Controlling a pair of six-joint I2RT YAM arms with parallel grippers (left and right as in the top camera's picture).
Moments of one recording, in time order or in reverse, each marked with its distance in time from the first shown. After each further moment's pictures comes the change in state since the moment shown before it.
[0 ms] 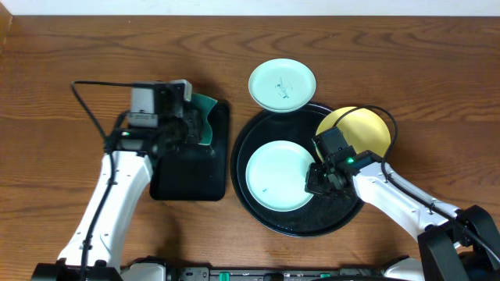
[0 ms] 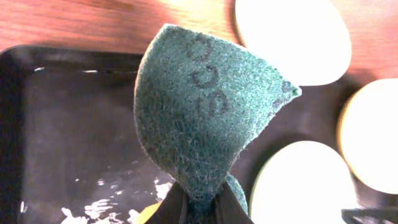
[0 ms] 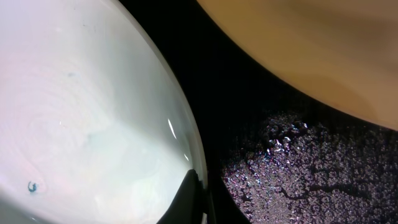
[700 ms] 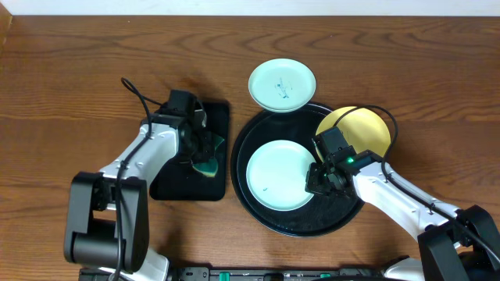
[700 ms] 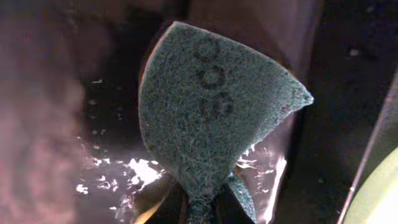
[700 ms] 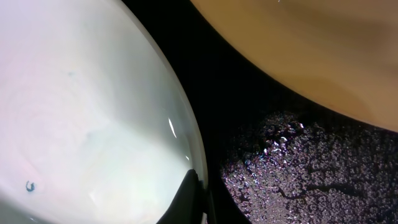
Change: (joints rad) left arm -0.089 0.343 0.002 -0.101 -0.158 -0.047; right arm 0.000 0.000 0.002 -0.004 0.006 0.000
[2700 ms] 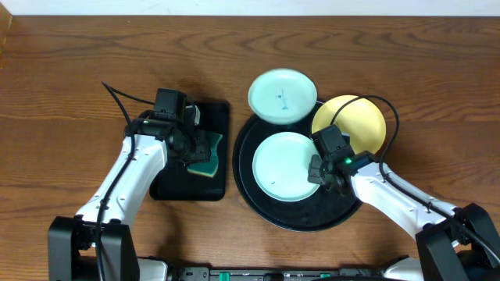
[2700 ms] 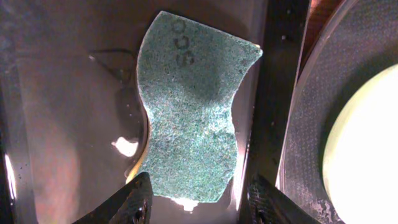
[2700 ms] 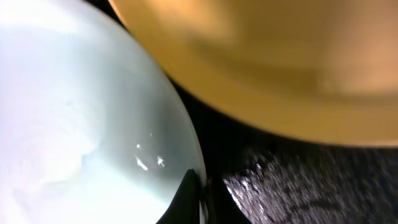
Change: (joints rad) left arm 0.014 -0.182 0.000 -0.112 0.011 0.004; right arm 0.009 0.010 -0.001 0.090 0.227 -0.047
